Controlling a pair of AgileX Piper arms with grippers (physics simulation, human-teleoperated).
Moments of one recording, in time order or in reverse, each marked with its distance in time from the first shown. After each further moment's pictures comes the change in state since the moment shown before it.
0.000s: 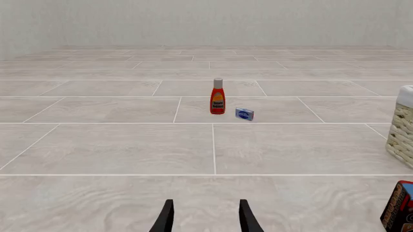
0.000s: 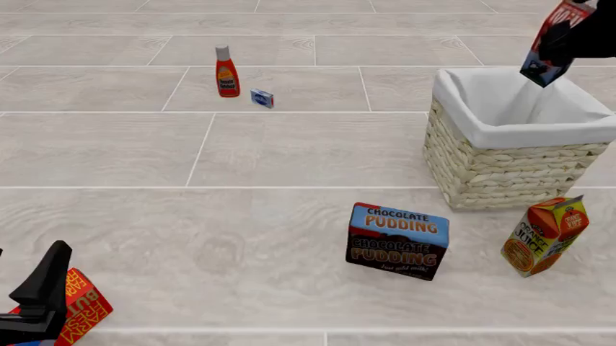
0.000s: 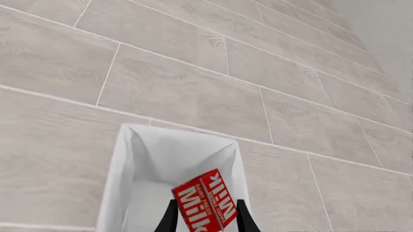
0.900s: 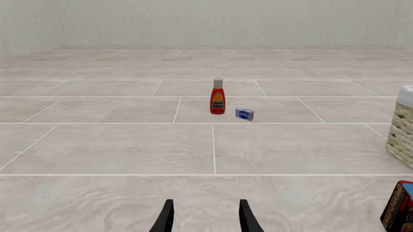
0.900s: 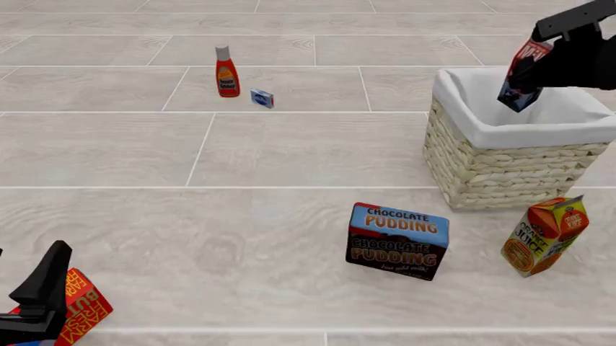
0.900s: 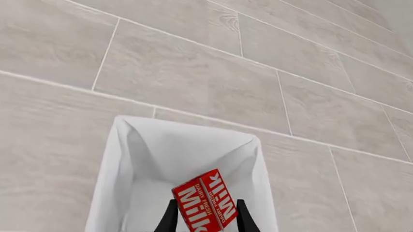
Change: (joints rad) left arm 0.000 0.000 0.000 0.000 0.000; right arm -0.001 0.195 -0.013 -0.101 0.004
